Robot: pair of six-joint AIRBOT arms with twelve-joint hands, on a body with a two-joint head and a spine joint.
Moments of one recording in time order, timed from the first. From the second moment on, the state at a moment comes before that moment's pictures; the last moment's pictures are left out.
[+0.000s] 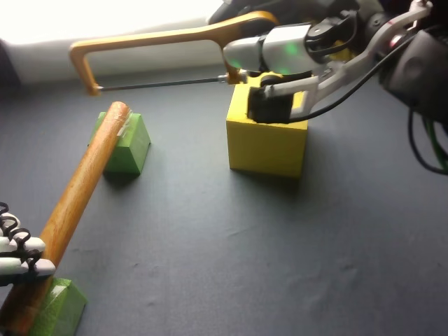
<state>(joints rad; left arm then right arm) 0.84 -0.32 0.72 1.00 -0.42 0.14 -0.24 -1.27 1.18 0.72 0.53 -0.58</state>
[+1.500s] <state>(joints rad) 0.84 -0.32 0.72 1.00 -0.42 0.14 -0.34 -1.53 1.13 1.09 0.81 -0.85</state>
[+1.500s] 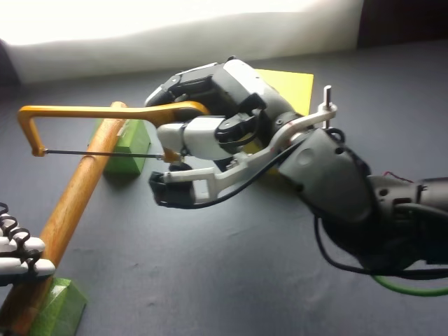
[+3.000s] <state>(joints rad) 0.84 -0.33 0.73 1.00 -0.43 0.14 -0.40 -1.38 1.00 1.04 0.77 -0.79</state>
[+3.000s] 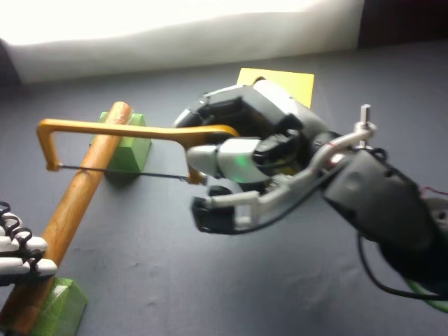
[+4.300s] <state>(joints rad) 0.76 -0.36 0.77 1.01 -0.49 0.17 -0.73 -1.15 0.75 1.02 1.00 -0.47</state>
